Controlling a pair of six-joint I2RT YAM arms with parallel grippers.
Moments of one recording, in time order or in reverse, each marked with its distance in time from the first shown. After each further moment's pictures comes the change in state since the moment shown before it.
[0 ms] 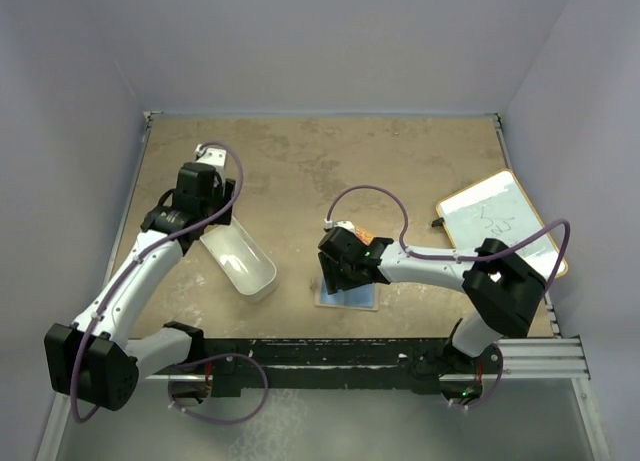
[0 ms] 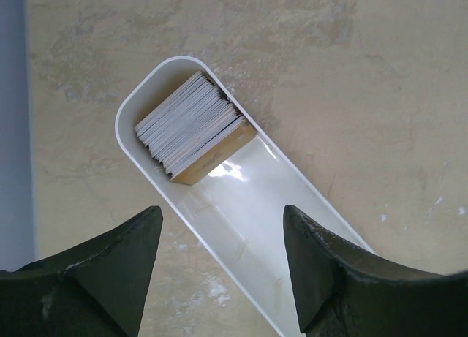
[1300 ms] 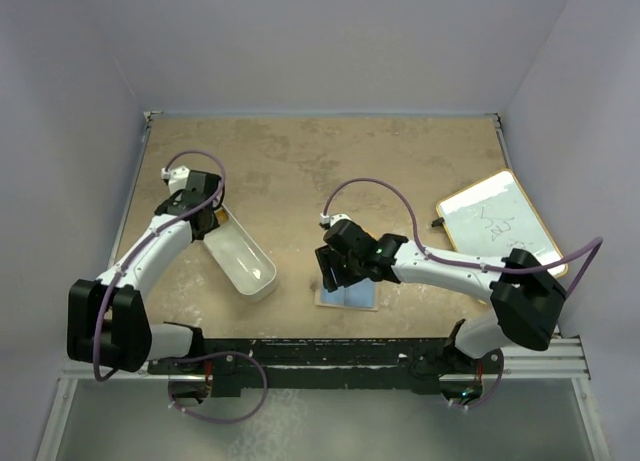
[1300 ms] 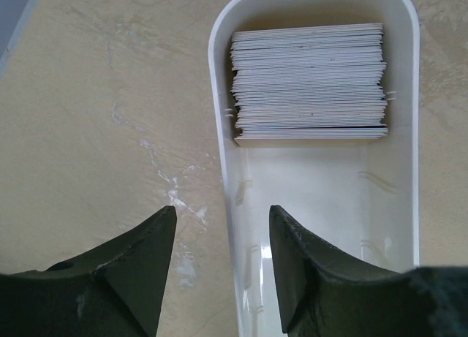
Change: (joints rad) left arm 0.092 0.181 -0.068 -0.069 -0.273 -0.541; right arm -0.001 -0.121 0.026 -0.034 -0.080 -0.112
